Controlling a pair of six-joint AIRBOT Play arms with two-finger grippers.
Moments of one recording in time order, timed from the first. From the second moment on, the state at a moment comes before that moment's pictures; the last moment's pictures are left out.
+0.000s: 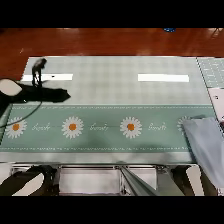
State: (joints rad) left arm -0.02 -1.09 0.91 0.99 -0.96 -1.27; right arm -1.09 -0.79 0.98 -1.55 1.70 1.70
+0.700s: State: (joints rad) left arm -0.15 -1.25 1.34 1.12 -1.11 -1.40; right arm 0.07 -1.17 1.22 -1.53 1.24 1.70
